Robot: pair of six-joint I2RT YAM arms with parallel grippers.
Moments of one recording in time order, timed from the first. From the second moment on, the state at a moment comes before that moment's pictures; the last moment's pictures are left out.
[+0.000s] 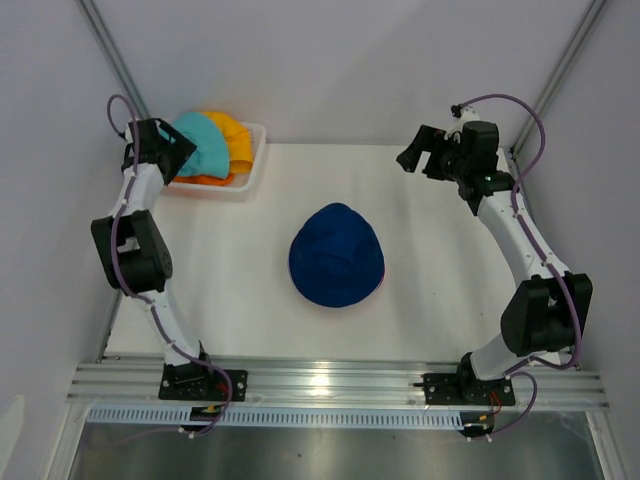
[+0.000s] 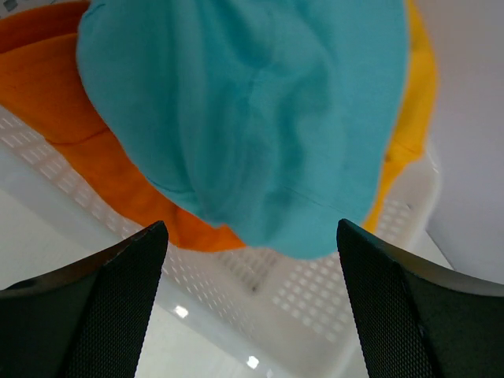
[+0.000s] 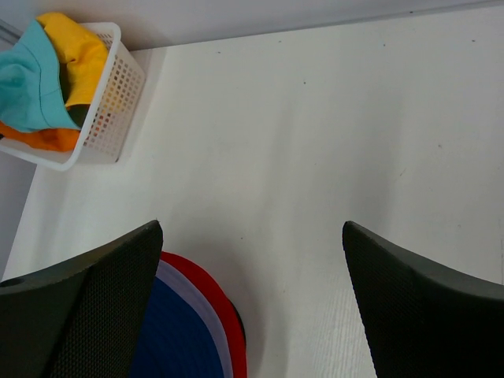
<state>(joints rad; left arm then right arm) 0.22 1.93 1.67 -0.30 0.04 -0.68 0.14 1.56 1.42 -0.26 -0.28 0.37</state>
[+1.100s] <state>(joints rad) 0.22 1.86 2.01 -0.57 0.05 -0.46 0.14 1.57 1.46 -0.19 -0.38 0.48</state>
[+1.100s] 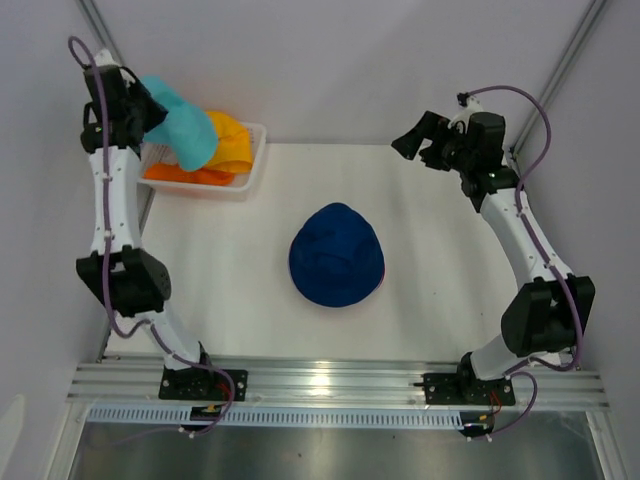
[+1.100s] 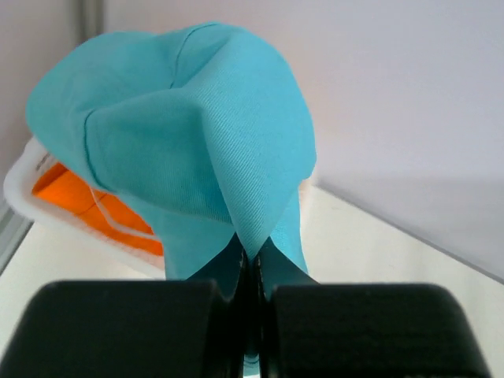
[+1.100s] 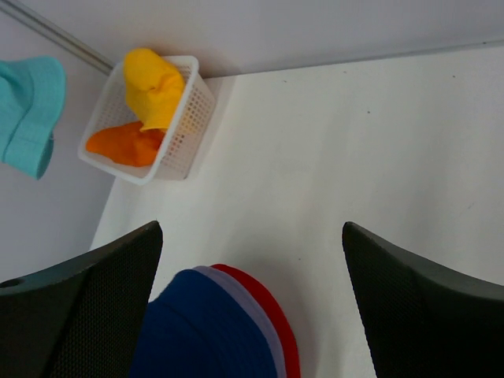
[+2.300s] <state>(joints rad) -0.83 1.52 1.88 -1.02 0.13 -0.17 0.14 0.83 0.84 -0.16 -0.49 0.81</state>
